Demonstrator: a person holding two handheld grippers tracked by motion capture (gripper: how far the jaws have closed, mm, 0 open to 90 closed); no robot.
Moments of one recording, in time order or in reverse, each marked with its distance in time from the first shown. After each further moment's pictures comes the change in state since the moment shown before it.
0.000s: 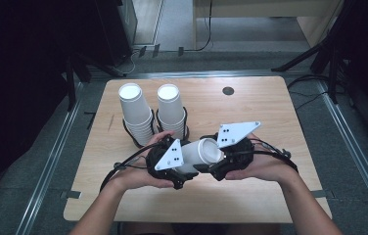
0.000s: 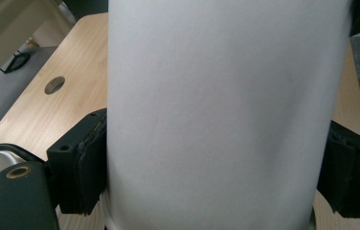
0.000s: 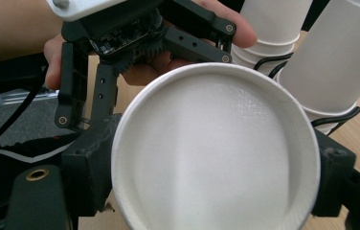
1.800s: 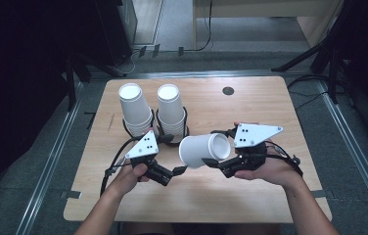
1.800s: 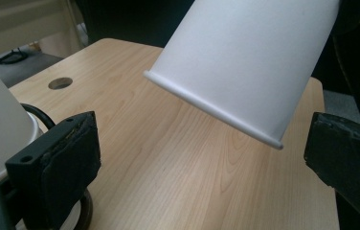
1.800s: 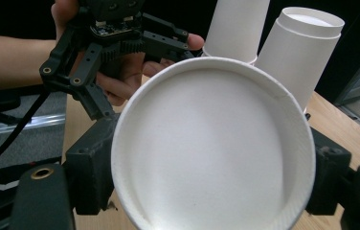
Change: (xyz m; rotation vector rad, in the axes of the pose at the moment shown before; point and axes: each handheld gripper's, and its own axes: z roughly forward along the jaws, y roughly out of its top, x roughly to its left) left arm 0.019 -0.039 -0.022 -0.267 -0.009 -0.346; right arm -0.003 -0.018 -0.022 -0.146 -0.101 0.015
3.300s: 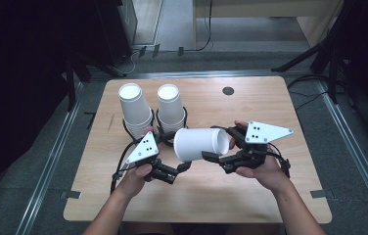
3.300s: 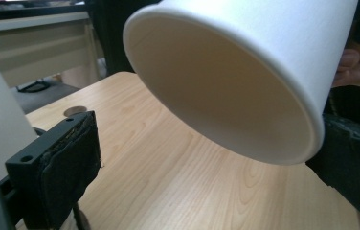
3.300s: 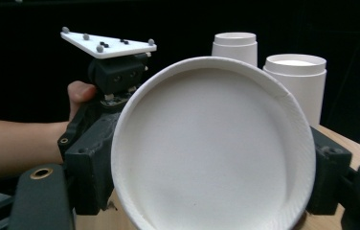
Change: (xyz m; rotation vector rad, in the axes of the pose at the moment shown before) left arm -0.007 -0.007 0.012 -0.139 0.033 -0.002; right arm -0.008 -0.018 0.004 -0.280 0.059 0.135
